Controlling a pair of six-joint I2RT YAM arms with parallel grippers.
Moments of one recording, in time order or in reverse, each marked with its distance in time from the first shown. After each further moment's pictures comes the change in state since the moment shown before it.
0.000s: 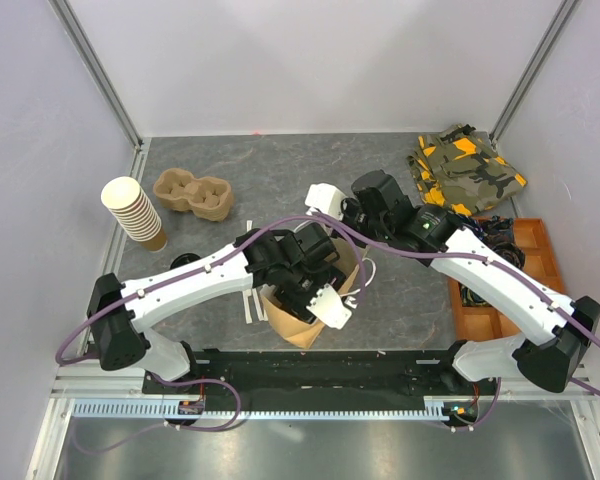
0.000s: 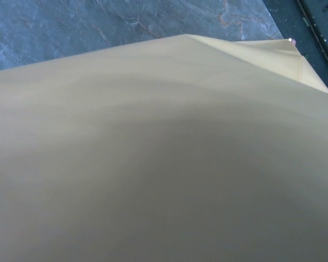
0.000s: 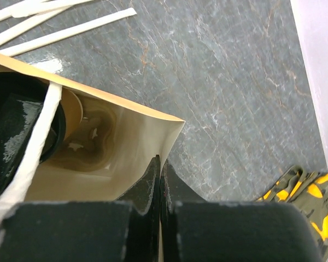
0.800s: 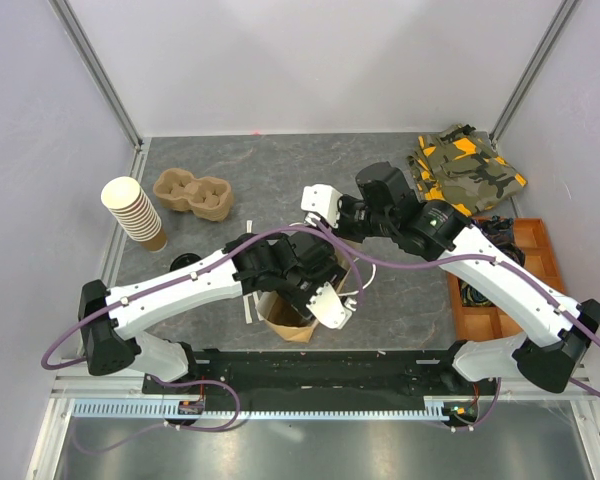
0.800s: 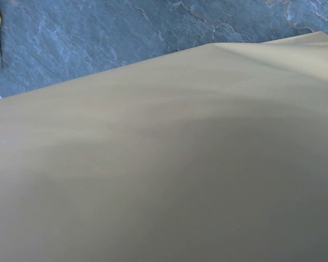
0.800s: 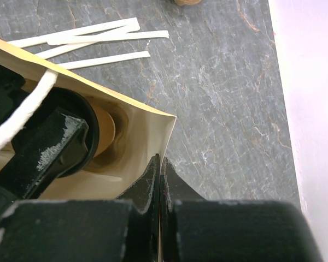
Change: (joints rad) left arm -0.044 -0.073 0.006 0.053 -0.139 0.020; right arm -0.005 -0.001 0.071 0.005 -0.148 -0.122
